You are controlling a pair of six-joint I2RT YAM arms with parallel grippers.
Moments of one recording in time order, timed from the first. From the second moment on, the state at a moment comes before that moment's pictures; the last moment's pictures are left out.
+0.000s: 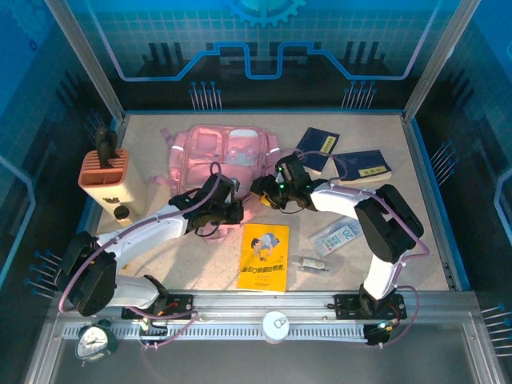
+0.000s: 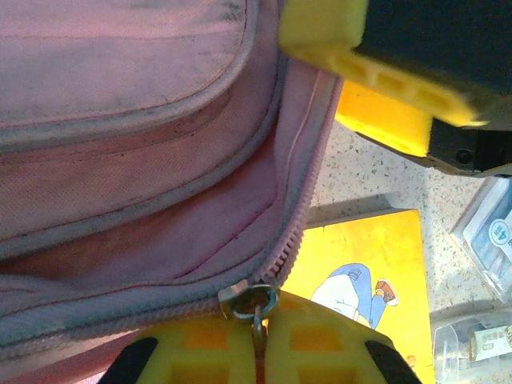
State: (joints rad) left arm -0.63 1.34 0.84 -0.44 0.09 -0.61; right arm 0.60 1.79 1.02 0.02 -0.39 1.12
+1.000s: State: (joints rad) left arm -0.53 1.22 0.81 -0.54 0.12 -0.53; right arm 0.43 2.00 1.52 -0.40 -0.35 0.69
